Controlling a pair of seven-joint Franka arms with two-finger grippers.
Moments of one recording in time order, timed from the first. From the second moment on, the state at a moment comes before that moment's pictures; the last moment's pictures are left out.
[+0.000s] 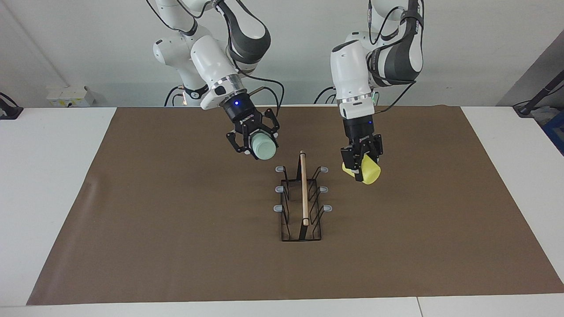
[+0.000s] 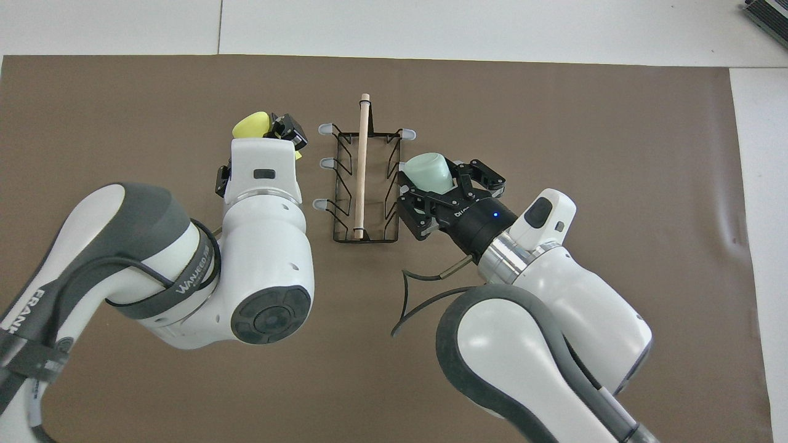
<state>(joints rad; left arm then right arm) -0.28 0.05 -0.23 -1.99 1.09 2.47 -1.91 0.60 0.03 0.06 -2.05 1.55 3.14 -1.27</state>
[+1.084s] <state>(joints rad) -0.28 0.08 -0.42 -2.13 1.55 2.15 -2.42 0.44 0.03 0.05 -2.10 2.51 2.72 -2.43</state>
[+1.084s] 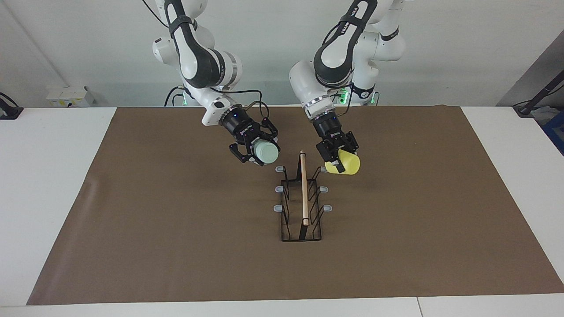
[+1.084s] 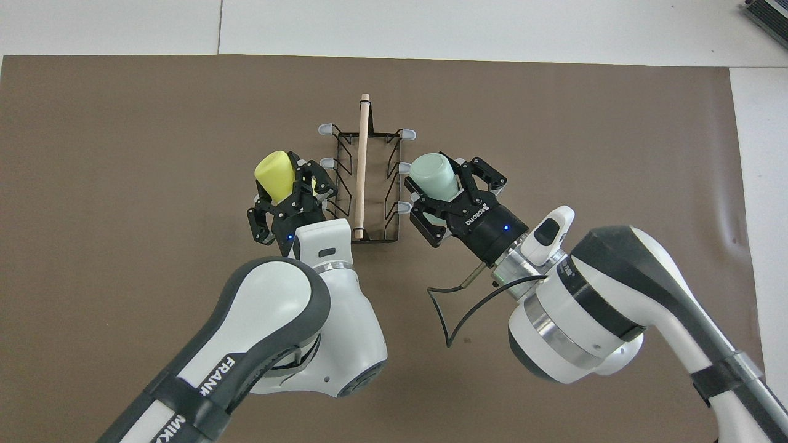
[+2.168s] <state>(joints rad) -0.31 0.18 -0.52 -2.12 1.58 2.04 -2.47 0.41 0.09 0.05 -2.16 2.57 2.43 -2.44</state>
